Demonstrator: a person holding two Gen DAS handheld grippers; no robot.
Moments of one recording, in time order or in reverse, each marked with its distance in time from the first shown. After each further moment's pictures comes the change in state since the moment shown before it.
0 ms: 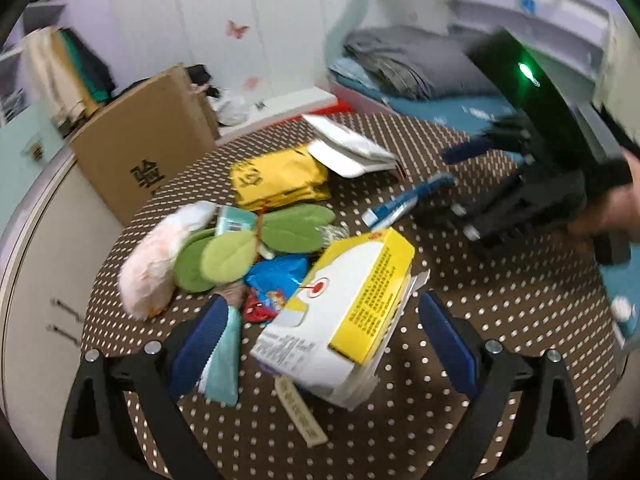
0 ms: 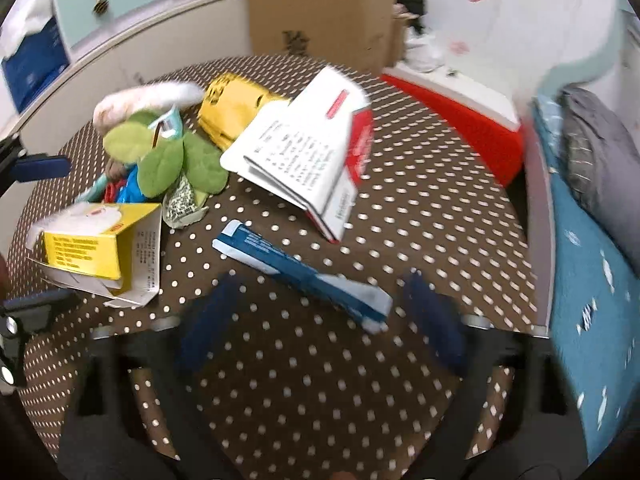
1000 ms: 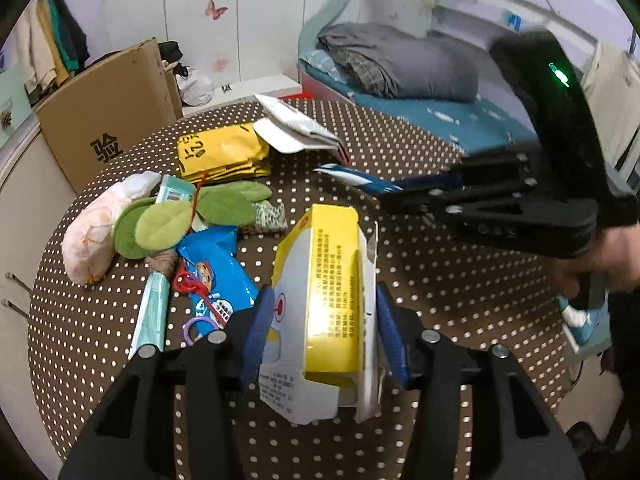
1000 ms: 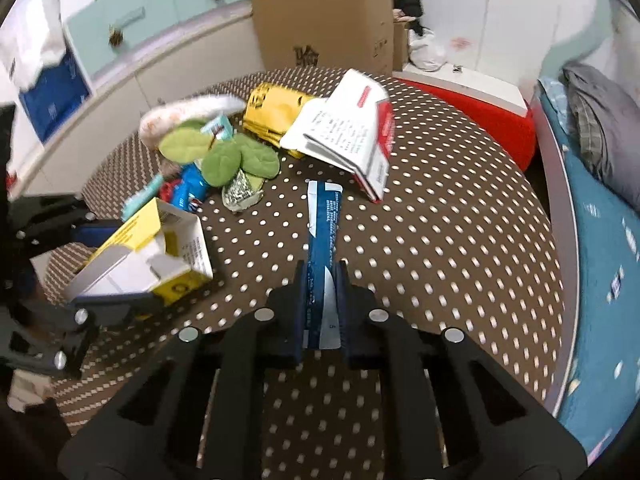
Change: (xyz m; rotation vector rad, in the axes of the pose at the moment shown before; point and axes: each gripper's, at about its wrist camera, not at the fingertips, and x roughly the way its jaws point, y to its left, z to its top) left arm -0.014 -0.015 -0.017 -0.106 0.005 -0.185; right arm -0.050 0.015 -0.033 0.145 -0.090 0.099
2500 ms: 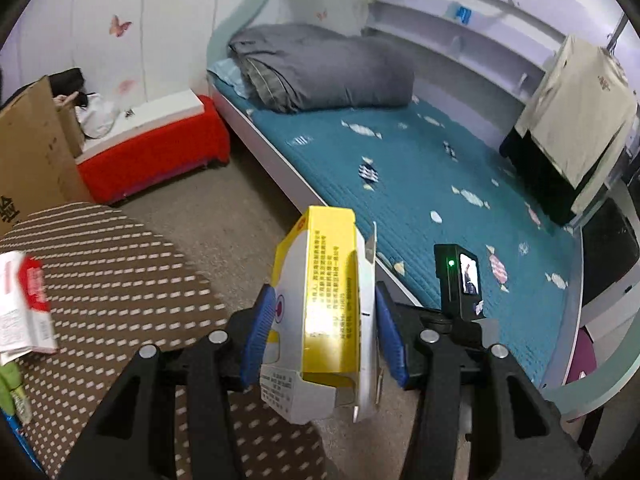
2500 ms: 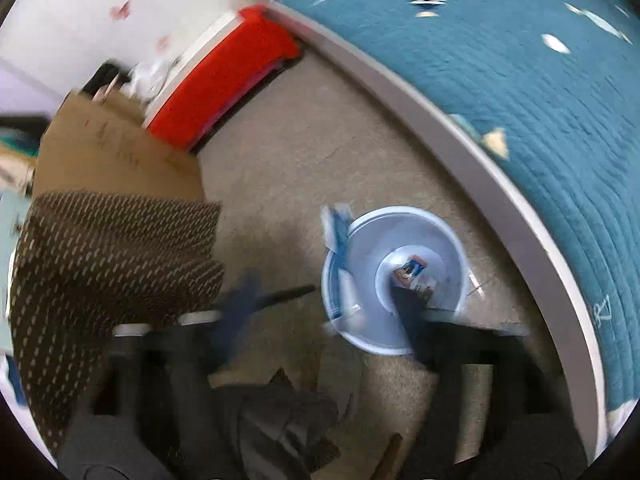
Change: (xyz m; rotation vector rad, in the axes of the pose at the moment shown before) left arm 0.133 -0.231 0.153 0.072 0.022 -0.198; right arm -0.003 -0.347 -0.225 0.996 -0.017 -0.201
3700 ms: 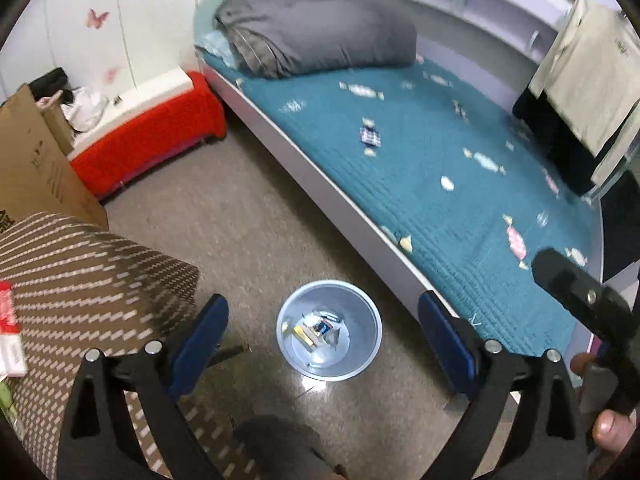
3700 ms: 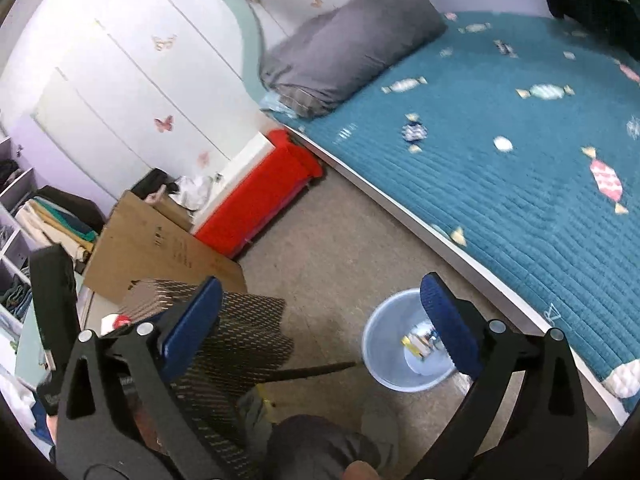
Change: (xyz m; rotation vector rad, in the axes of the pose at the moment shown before) left arm 0.044 -0.034 0.012 0.039 0.099 0.058; right arm -0.197 0.034 -0.029 0.035 -0.406 0.115
